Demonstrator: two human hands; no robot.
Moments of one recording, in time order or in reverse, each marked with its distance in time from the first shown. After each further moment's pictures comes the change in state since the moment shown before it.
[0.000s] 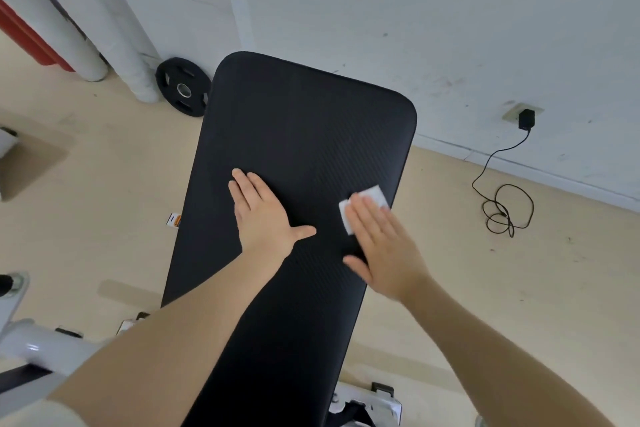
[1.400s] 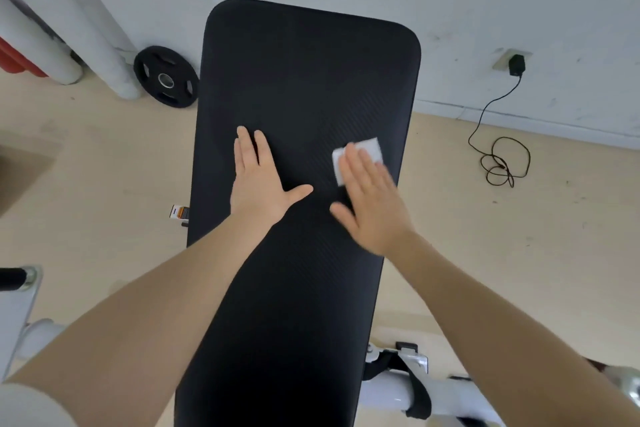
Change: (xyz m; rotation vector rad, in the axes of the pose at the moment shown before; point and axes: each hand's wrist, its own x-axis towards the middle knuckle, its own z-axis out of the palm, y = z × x) left_hand 0.000 -0.047 0.003 -0.070 0.055 0.239; right_hand 0.008 -0.066 0.009 0.196 0.057 0.248
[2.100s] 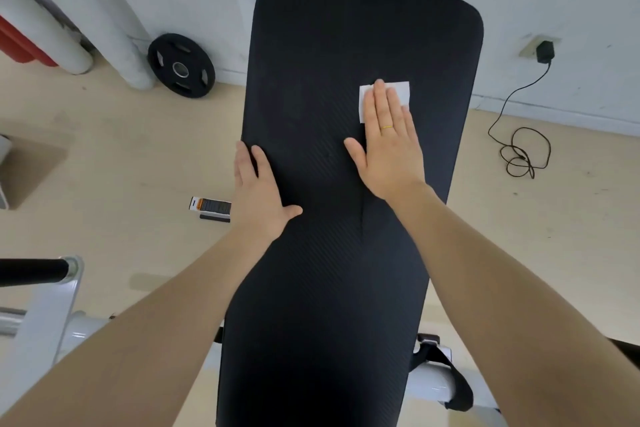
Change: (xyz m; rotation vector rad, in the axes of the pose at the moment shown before) left_hand -0.011 -0.083 -0.008 0.016 -0.056 -0.043; right_hand 0.076 -0.050 -0.012 -0.098 0.048 0.210
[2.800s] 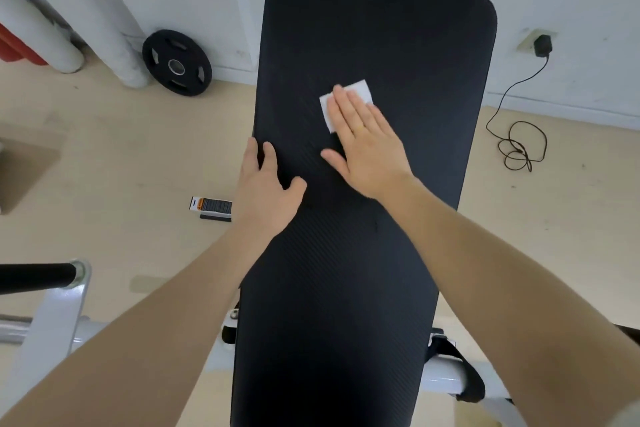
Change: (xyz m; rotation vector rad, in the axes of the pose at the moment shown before) left_hand -0.001 -0.012 -0.019 -0.210 -0.025 0.019; right_hand 0.006 -0.037 0.005 -0.069 -0.021 -0.229
